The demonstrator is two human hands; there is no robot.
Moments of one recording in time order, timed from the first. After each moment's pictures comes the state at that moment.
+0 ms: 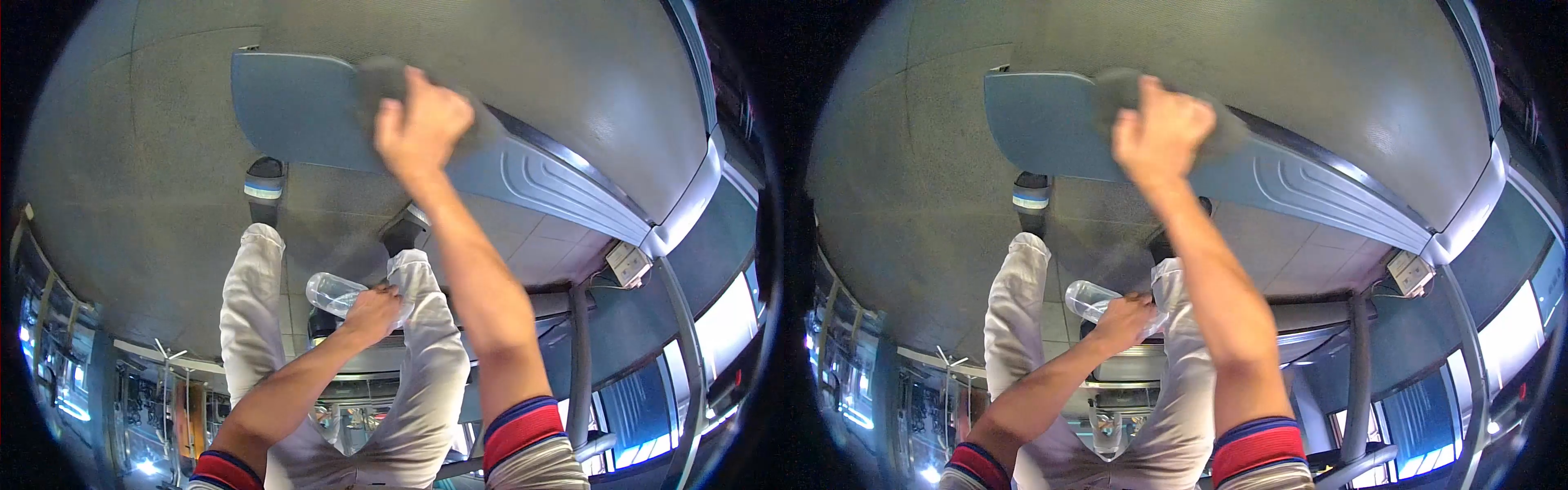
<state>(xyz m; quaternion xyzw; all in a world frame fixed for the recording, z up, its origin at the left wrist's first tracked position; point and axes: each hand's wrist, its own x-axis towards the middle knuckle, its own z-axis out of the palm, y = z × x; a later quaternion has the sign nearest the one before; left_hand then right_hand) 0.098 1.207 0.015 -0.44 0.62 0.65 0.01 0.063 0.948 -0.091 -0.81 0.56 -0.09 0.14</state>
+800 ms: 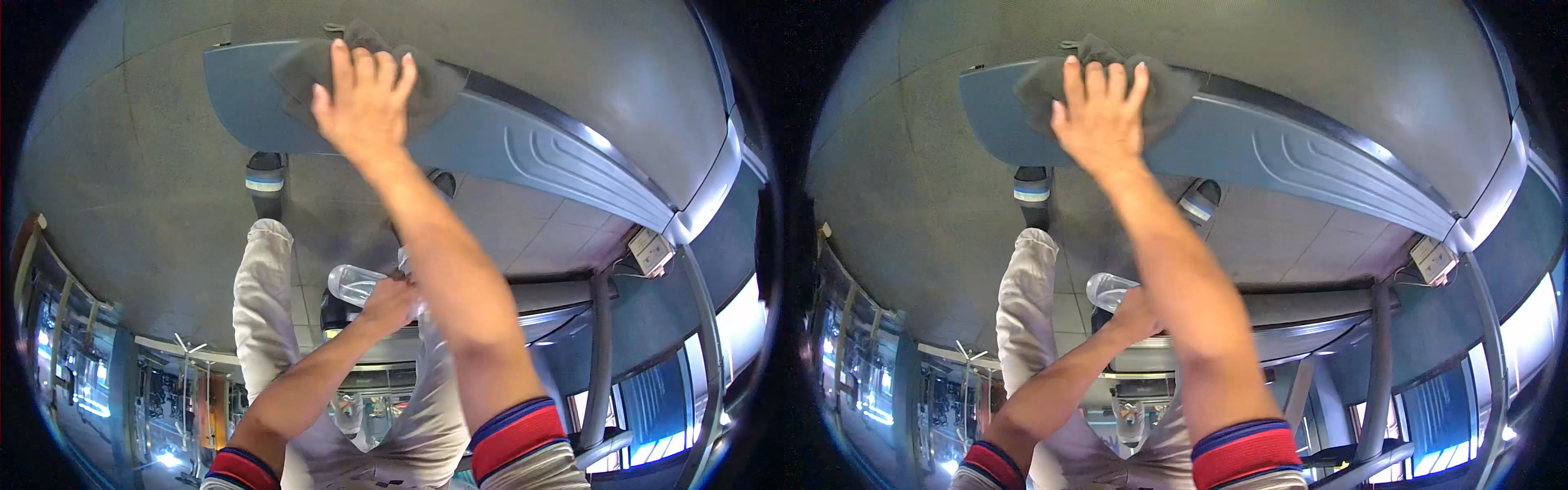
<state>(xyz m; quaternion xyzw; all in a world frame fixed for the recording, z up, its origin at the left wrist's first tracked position) 0.048 1.215 0.000 -0.52 0.47 0.71 -0.09 0.099 0.966 -0.102 -0.83 0.53 -0.09 0.13</state>
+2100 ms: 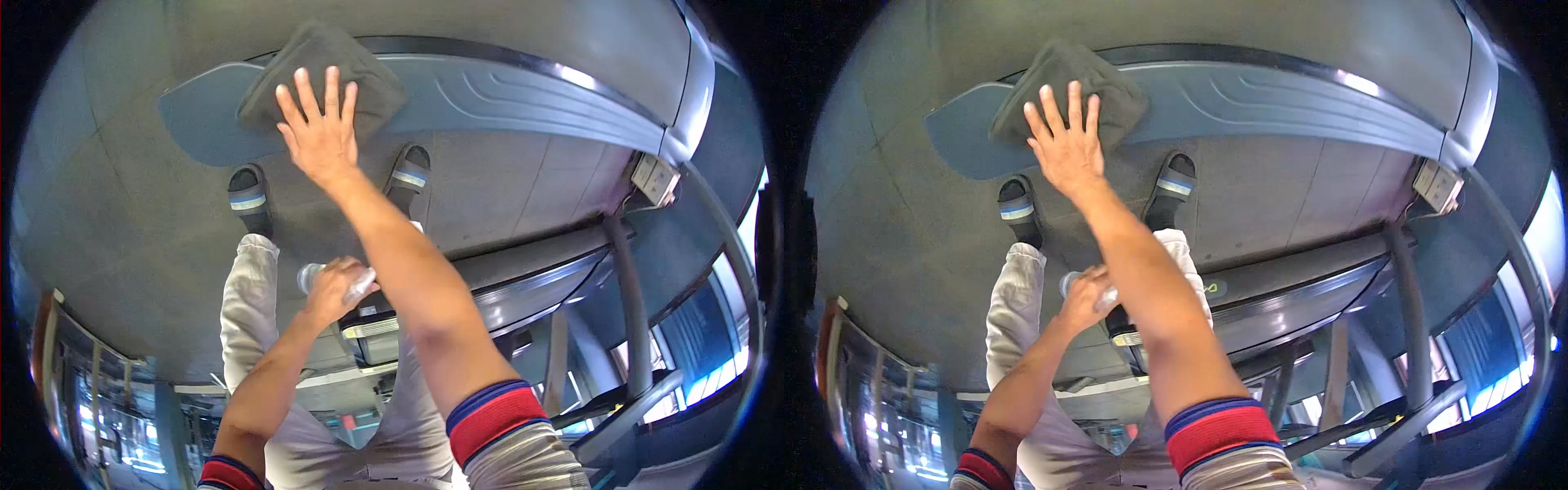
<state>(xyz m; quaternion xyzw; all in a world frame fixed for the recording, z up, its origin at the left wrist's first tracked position) 0.137 1.223 0.007 -0.47 0.60 0.64 -0.09 0.063 1.033 -0.099 -0.80 0.57 -0.05 0.19</state>
